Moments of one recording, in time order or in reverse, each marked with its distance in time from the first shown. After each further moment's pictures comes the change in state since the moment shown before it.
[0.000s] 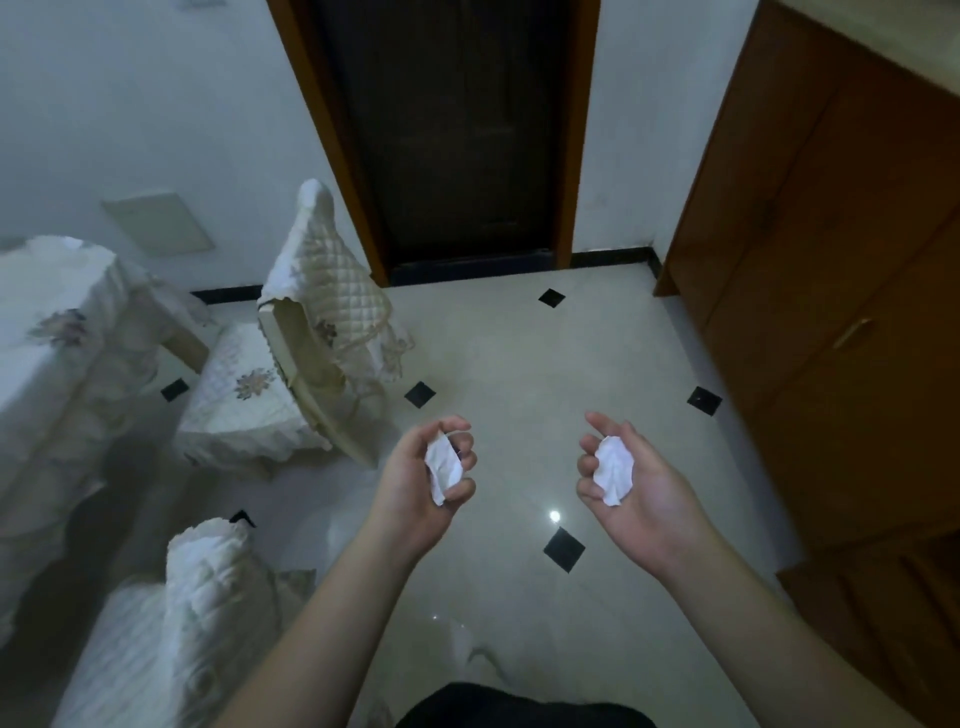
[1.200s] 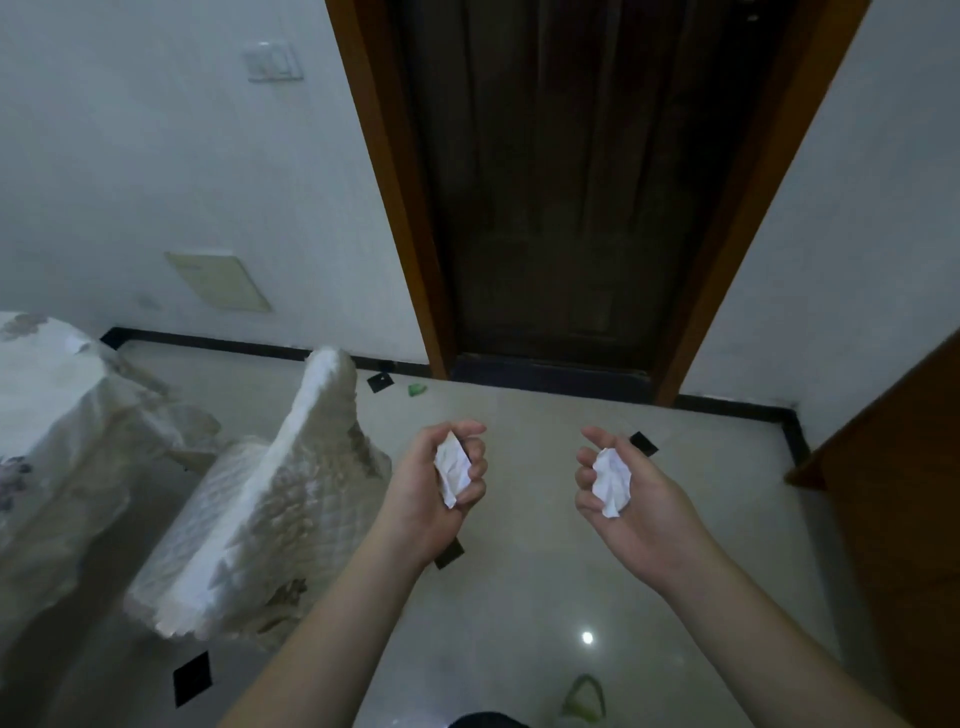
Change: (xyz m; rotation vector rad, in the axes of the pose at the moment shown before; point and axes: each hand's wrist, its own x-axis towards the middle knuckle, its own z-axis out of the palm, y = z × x) left_hand 0.484 0.299 0.107 -0.106 0.153 0.212; right_hand 0.537 -0.239 0.239 -0.138 -0.191 0.169
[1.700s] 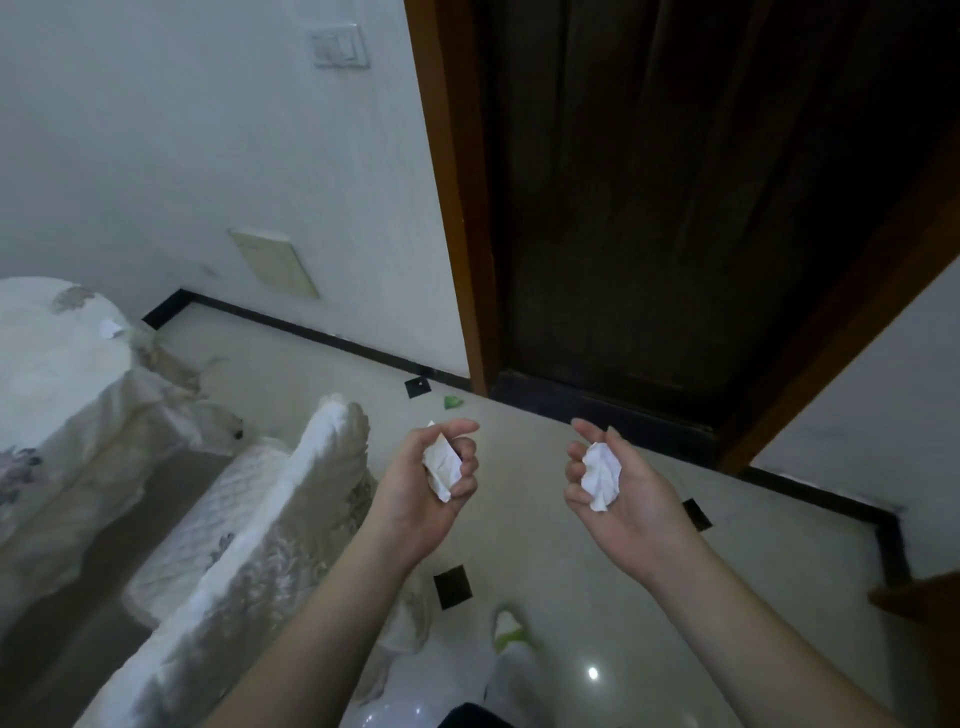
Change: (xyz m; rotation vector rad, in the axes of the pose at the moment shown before) left_hand 0.150 0.068 0.008 -0.121 0.120 0.118; right_hand 0.186 -0.069 0.070 -0.050 -0.061 0.164
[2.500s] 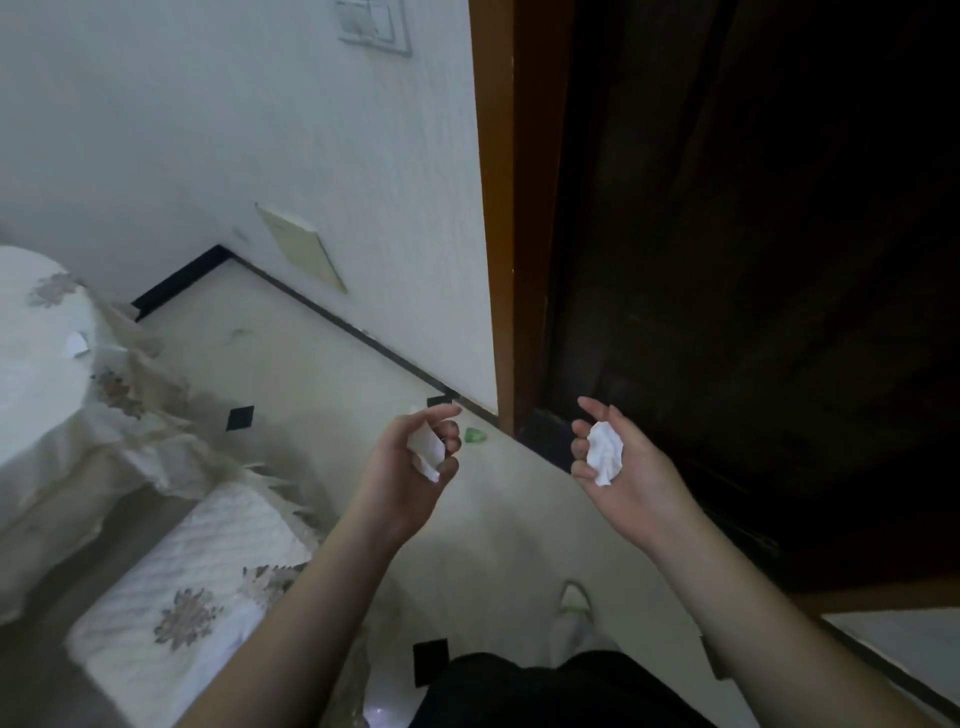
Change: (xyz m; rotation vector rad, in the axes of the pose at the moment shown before) left_hand 0.297 0.117 0.024 0.035 0.213 0.114; right_hand 0.327 -0.154 0.111 -0.215 -0.002 0.150
